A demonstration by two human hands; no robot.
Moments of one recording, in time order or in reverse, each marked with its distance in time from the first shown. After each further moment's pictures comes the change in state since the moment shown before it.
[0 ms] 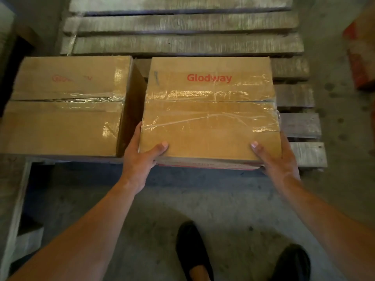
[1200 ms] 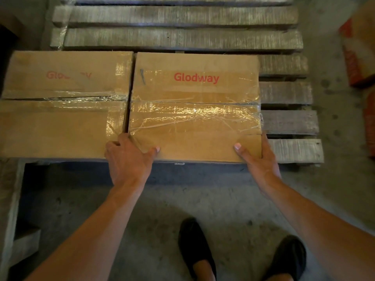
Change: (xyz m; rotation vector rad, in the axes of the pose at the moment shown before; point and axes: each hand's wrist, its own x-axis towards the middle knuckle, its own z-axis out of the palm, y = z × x) left_hand 0.003 0.023 -0.020 1.056 0.405 -0.022; right_hand -0.005 0.003 0.046 -0.128 -0.041 0.037
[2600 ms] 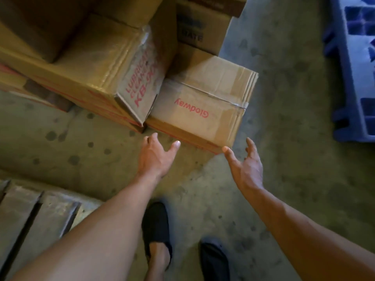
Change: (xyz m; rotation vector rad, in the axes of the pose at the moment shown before) left_hand -0.434 0.517 0.452 0.311 -0.786 1.148; right_hand -0.039 0.361 -0.514 0.471 0.958 0.667
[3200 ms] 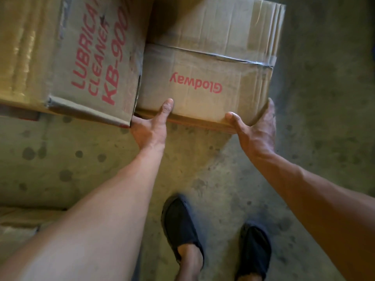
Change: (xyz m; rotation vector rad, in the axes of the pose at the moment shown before) left_hand 0.121 -0.034 0.046 -0.429 0.218 -0.231; right_hand 0.081 0.007 0.085 0.115 0.188 0.113
